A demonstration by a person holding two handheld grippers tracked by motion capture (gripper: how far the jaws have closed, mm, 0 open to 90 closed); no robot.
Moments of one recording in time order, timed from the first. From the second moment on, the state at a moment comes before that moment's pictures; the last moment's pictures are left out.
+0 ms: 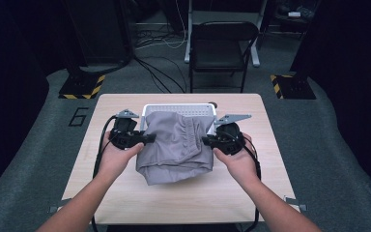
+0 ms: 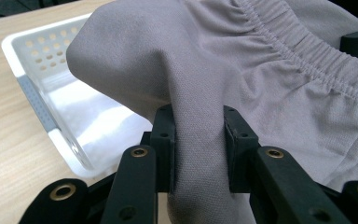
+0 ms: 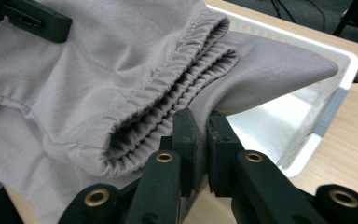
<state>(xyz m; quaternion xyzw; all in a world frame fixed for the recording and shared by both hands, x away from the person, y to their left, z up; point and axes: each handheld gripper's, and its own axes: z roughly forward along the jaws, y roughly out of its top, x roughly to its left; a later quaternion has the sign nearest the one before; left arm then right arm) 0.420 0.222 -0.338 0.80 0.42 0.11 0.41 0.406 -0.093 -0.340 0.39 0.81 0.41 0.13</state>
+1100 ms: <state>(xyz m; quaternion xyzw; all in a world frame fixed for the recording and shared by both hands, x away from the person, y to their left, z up) 0.488 0.201 -0.325 0.80 0.43 0.13 0.39 0.471 -0.095 -0.325 0.43 0.81 0.37 0.15</state>
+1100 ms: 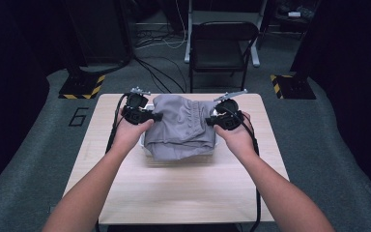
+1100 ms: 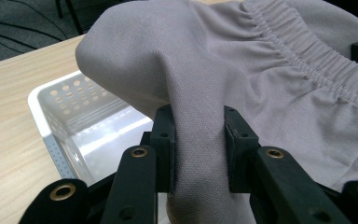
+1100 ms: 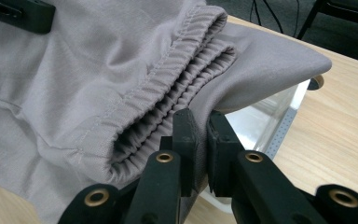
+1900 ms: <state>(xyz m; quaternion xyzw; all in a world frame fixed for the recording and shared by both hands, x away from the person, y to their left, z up) 0.531 0.206 -0.347 0.79 0.44 0.13 0.39 0.512 -0.087 -0.337 0.44 0.80 0.37 0.16</state>
